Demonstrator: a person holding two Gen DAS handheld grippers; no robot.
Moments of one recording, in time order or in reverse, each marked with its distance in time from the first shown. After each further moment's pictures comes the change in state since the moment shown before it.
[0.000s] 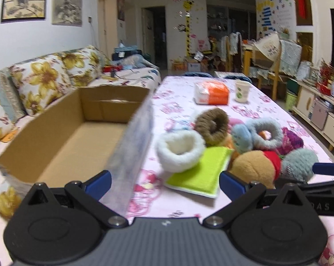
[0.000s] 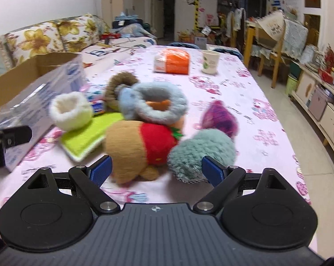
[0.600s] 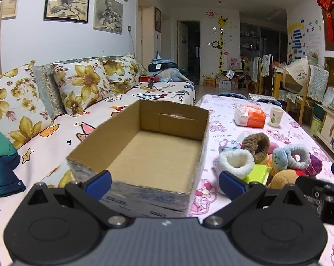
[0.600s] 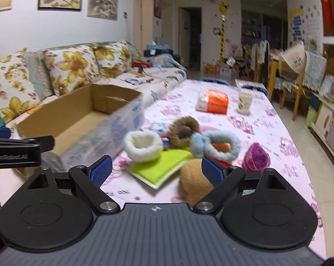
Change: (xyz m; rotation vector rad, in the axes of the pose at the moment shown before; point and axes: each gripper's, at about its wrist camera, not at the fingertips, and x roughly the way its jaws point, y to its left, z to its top) left arm -0.051 0.069 -0.001 -0.104 -0.074 0.130; right arm -0.049 0.067 0.008 -0.075 -0.174 0.113
